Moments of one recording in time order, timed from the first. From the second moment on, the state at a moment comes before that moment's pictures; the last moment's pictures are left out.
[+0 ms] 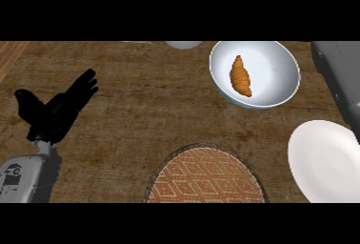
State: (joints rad) left arm -0.28 0.23 0.11 -1.48 0.09 -0.23 0.28; right arm -1.28 -0.41 -0.31 -0.24 0.39 -0.07 -0.20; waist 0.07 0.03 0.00
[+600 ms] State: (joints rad) left arm -0.22 0.23 0.14 -1.51 0.09 -0.22 0.29; right arm -1.15 -0.68 -0.36 -0.29 0.32 0.30 -0.52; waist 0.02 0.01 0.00
